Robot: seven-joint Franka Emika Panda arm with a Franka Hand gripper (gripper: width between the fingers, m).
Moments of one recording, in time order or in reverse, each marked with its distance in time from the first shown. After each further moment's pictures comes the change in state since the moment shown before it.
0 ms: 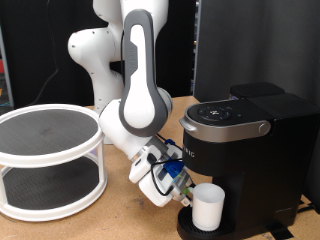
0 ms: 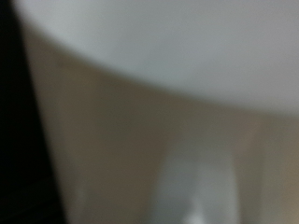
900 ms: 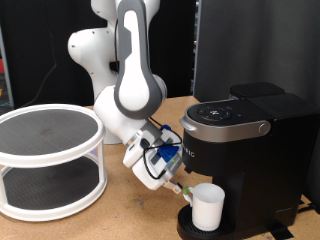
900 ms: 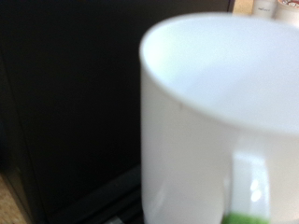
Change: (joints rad) arm -0.005 -0.146 -0.001 -0.117 -0.047 0.021 0.092
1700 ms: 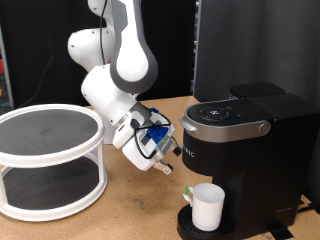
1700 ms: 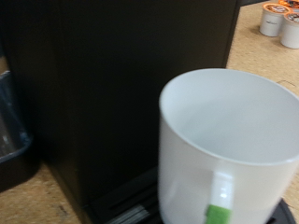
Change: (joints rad) arm -0.022 -0.185 -0.029 -0.098 -0.248 0.042 0.145
